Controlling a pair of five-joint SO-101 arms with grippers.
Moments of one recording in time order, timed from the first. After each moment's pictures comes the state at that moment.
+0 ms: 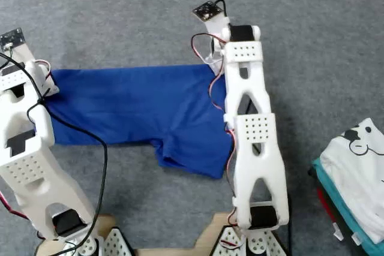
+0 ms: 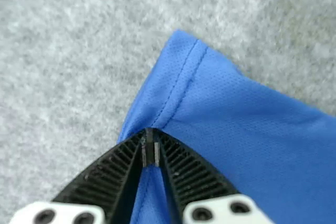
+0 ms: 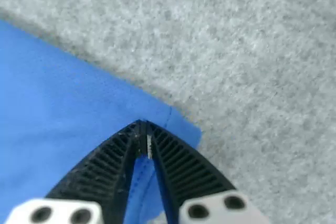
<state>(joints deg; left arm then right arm) -30.0 29.8 -4.2 48.7 -7.2 -8.0 72.5 -80.6 90.9 18.7</state>
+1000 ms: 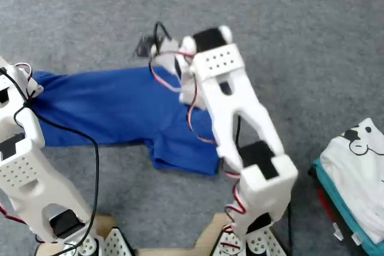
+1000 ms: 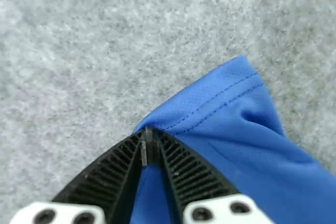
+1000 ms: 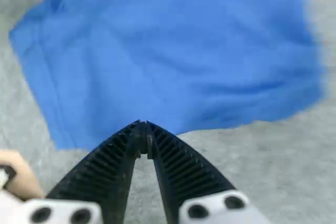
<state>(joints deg) -35.3 30.1 -5.5 49.7 5.5 -24.4 15.1 -11.2 94.7 41.6</state>
